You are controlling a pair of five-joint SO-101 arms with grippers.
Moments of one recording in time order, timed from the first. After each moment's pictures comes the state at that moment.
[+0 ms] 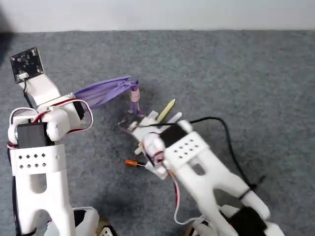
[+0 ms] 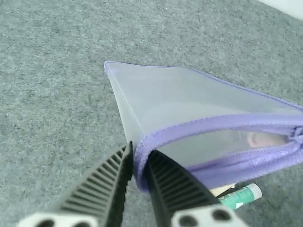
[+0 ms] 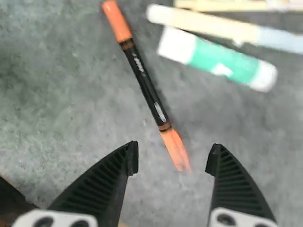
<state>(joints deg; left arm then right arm) -9.4 -34.4 20.6 79.3 21.7 -39.4 -16.3 31.7 78.8 17.6</state>
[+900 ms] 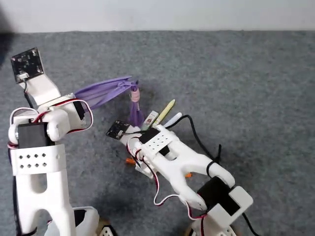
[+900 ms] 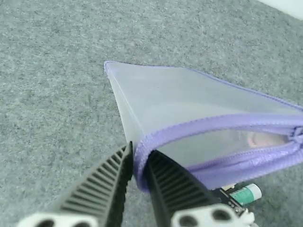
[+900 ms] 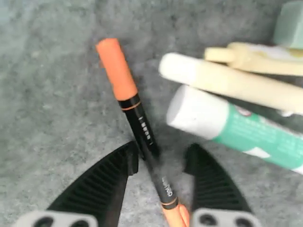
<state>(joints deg) -9.4 -34.4 20.6 79.3 21.7 -42.8 7.3 30.6 60.9 18.0</state>
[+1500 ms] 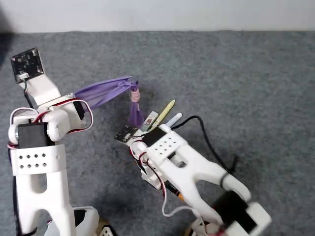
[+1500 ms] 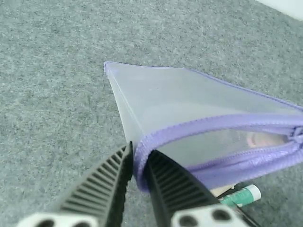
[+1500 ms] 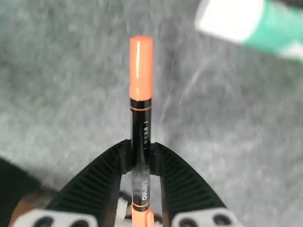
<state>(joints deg) -9.4 -34.4 20.6 79.3 21.7 -43.4 -7.7 31.8 83.5 9.6</state>
